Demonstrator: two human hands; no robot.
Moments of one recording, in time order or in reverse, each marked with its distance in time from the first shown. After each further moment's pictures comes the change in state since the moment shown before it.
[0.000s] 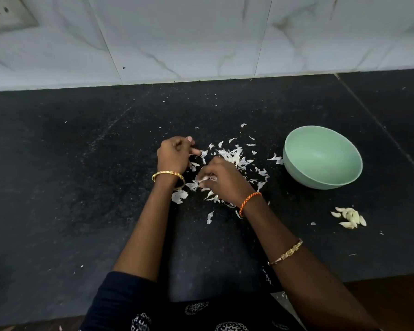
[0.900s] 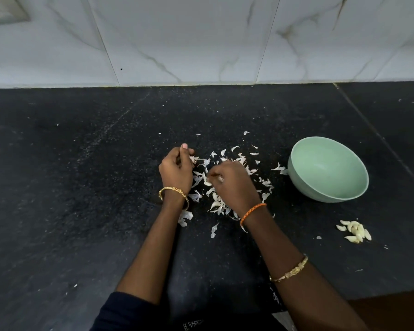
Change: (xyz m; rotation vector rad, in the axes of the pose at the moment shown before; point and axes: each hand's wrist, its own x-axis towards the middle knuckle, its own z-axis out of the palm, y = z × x) left_hand -0.003 -0.024 0.015 -0.104 0.208 0.119; right_hand 0.007 -0.007 -0.002 -0.157 0.286 0.050
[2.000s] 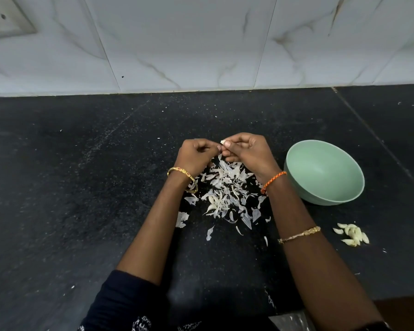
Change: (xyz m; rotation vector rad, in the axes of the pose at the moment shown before) left_hand 0.024 0.042 0.020 0.043 -0.494 -0.003; right_hand 0.048 0.029 -0.049 0.863 -0.007 0.278
